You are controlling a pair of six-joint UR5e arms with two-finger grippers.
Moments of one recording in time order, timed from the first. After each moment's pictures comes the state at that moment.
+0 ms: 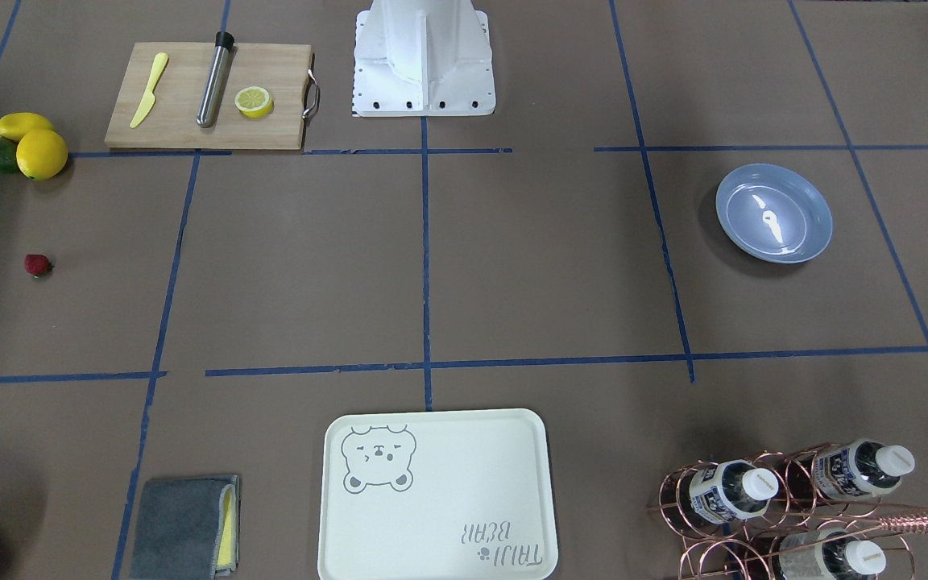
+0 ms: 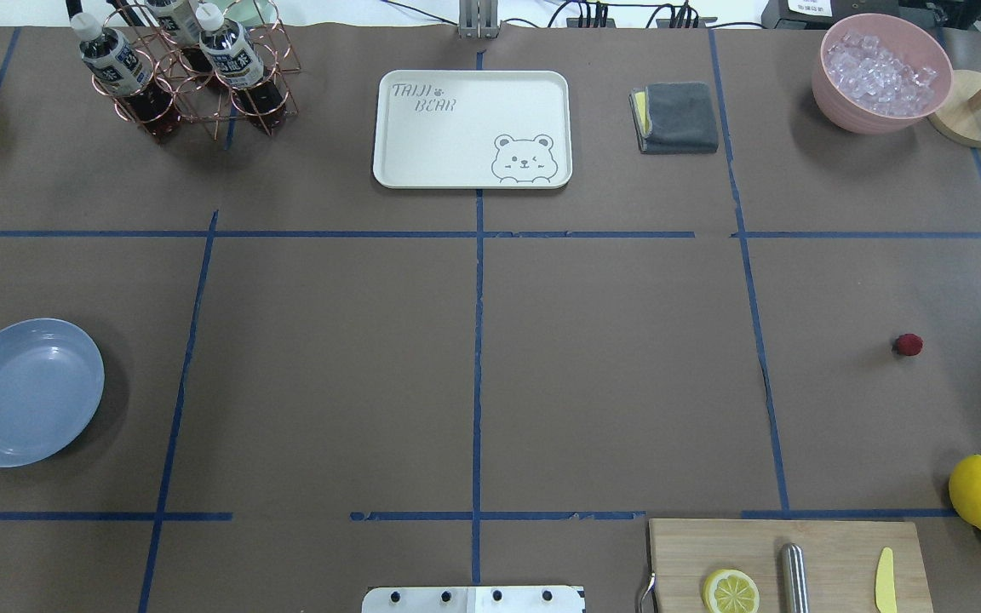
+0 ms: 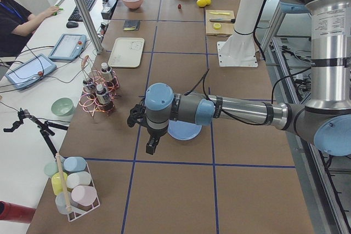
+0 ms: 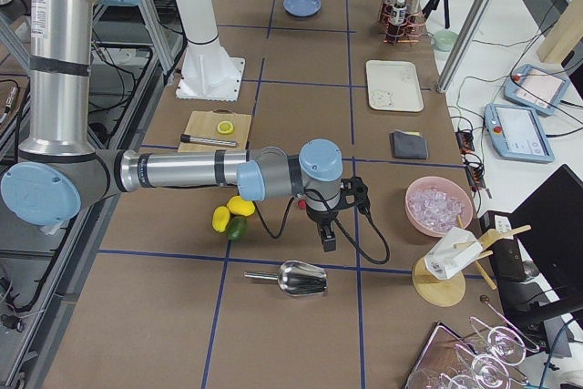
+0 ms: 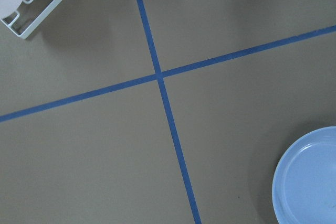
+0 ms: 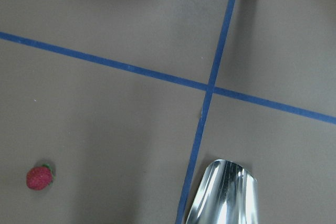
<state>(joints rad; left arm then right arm) -1.58 -1.46 -1.80 -1.68 -2.36 0.17 1.51 -1.68 1.76 -1.42 2.32 -0.04</state>
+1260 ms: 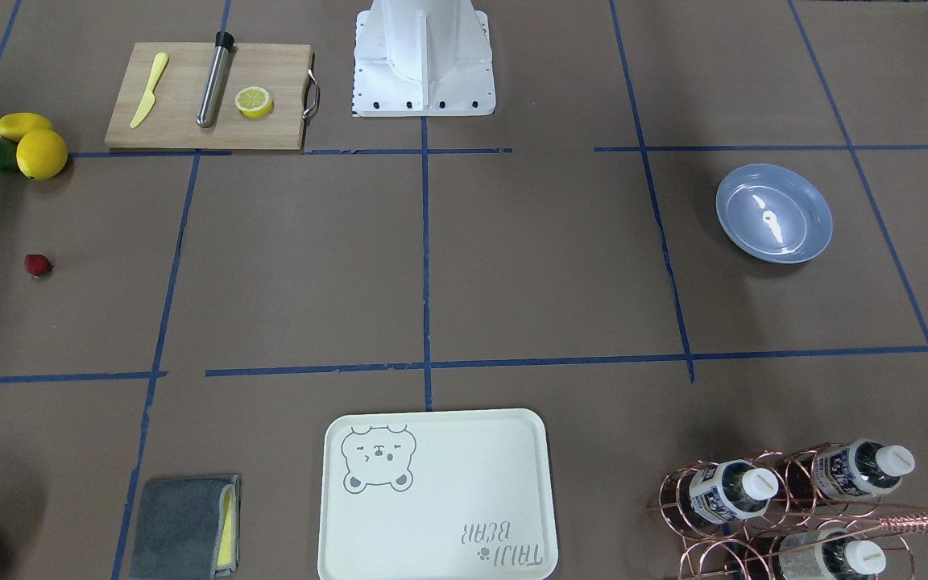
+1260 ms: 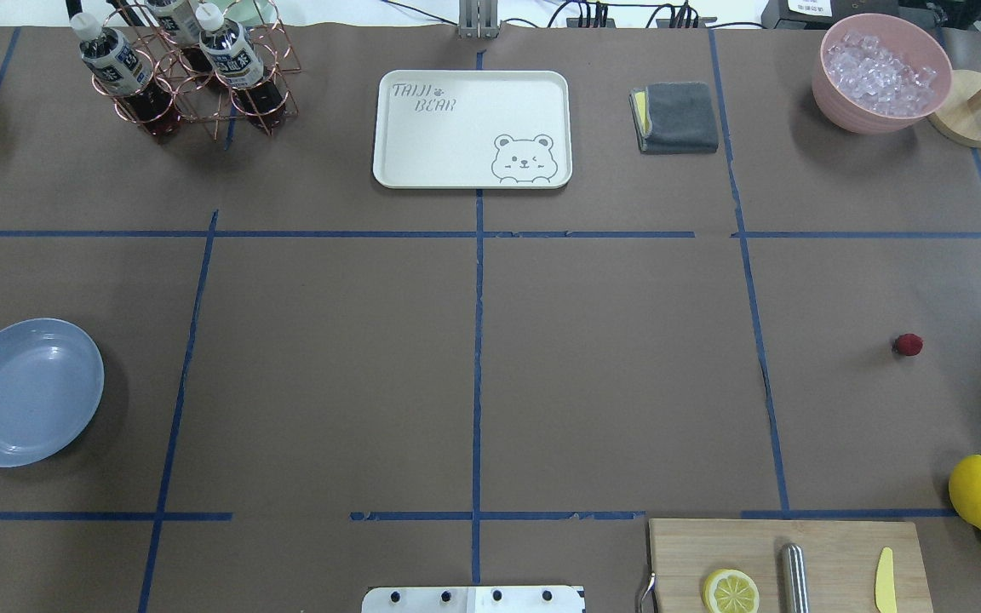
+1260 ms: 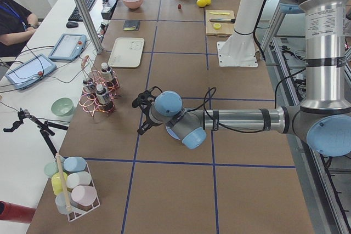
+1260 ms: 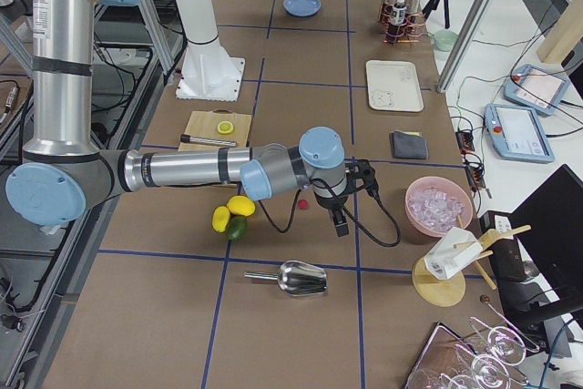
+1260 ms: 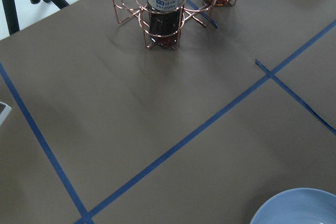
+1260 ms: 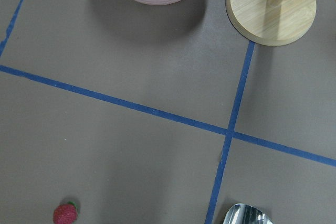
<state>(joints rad) -1.42 -1.43 -1.61 -2.47 -2.42 -0.08 1.51 -1.67 1.76 -1.31 2.35 0.03</state>
